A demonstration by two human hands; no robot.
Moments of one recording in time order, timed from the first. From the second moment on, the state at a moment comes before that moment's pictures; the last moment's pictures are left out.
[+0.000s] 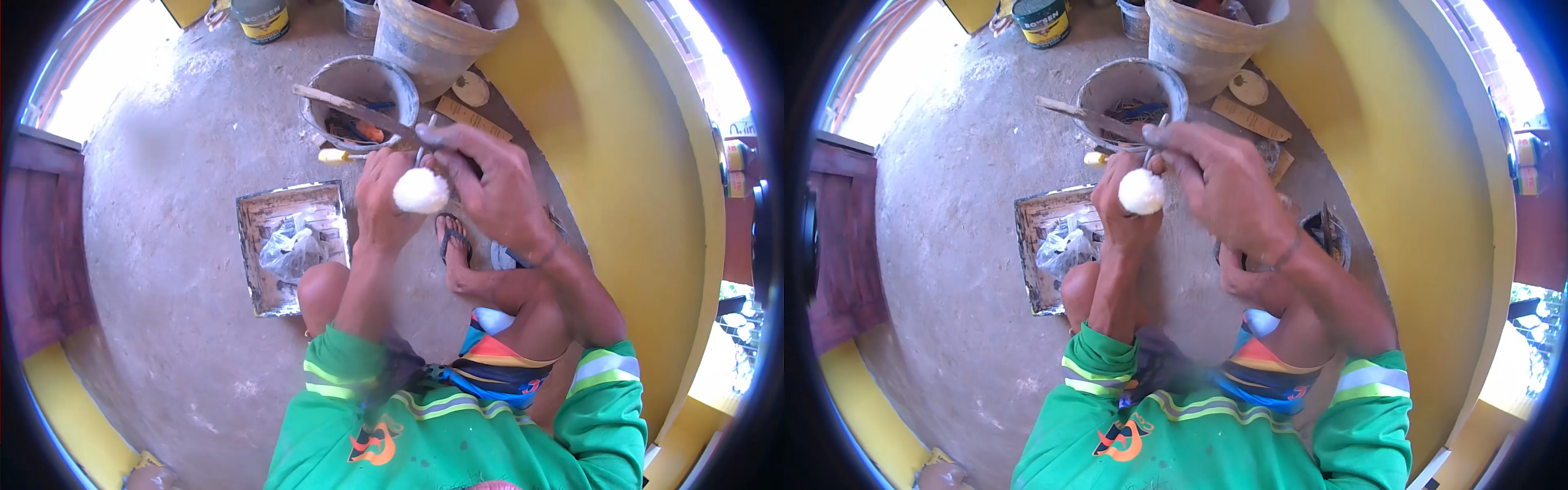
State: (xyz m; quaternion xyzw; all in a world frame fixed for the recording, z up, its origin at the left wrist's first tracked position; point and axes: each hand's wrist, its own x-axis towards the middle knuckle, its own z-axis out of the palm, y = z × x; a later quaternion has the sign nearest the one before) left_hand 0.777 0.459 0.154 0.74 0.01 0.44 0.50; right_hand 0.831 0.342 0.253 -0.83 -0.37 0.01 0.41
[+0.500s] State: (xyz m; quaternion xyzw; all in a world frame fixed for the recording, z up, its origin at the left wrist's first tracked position) left_hand 0.772 0.465 0.157 0.80 -0.06 0.42 0.42; right_hand 0.830 0.329 0.254 -0.84 -0.39 0.00 0.37
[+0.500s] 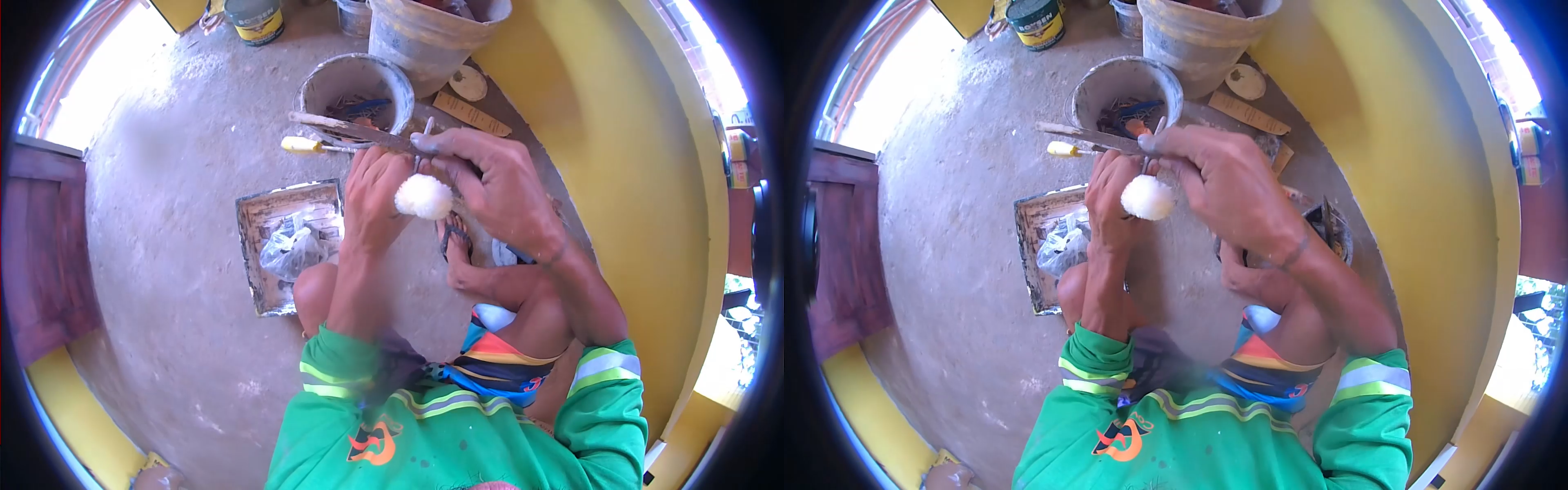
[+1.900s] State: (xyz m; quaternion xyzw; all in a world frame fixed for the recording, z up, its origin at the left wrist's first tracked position) left_hand 0.756 0.463 0.159 0.78 0.02 0.42 0.47; right_hand 0.850 0.333 0.249 -0.83 -0.36 0.00 0.43
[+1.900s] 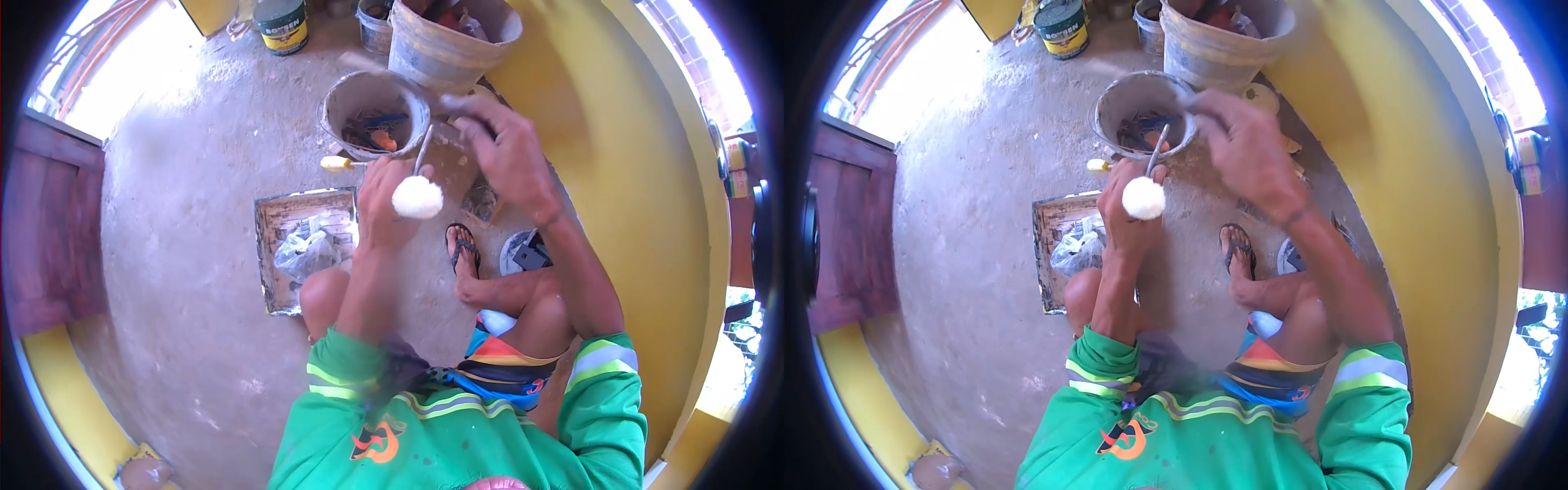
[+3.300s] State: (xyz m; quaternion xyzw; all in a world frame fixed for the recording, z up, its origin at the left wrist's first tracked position) left_hand 0.741 0.477 0.179 0.38 0.20 0.31 0.85; right_hand 0.817 0.370 0.268 -0.84 -0.36 0.01 0.41
